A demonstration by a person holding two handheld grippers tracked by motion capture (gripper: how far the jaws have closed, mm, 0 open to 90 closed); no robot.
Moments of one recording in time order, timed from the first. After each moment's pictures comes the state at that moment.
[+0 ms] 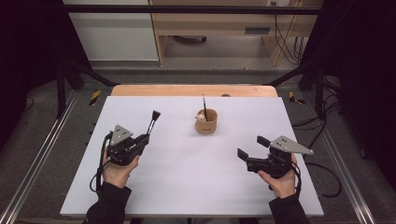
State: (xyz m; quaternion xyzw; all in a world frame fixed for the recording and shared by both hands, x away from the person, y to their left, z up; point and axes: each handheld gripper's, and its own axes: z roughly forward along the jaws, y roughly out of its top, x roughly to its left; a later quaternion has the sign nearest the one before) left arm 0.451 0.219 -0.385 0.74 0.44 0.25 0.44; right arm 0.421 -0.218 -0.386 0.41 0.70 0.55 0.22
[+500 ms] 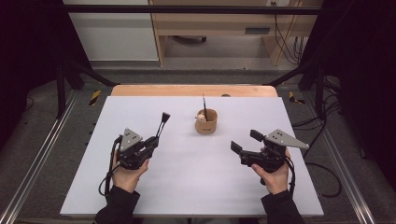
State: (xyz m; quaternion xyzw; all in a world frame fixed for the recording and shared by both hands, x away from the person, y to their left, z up) left arm 0.440 0.191 -0.386 0.74 0.43 0.25 0.46; right arm 0.430 -0.198 -0.371 0.42 0.67 0.58 0.20
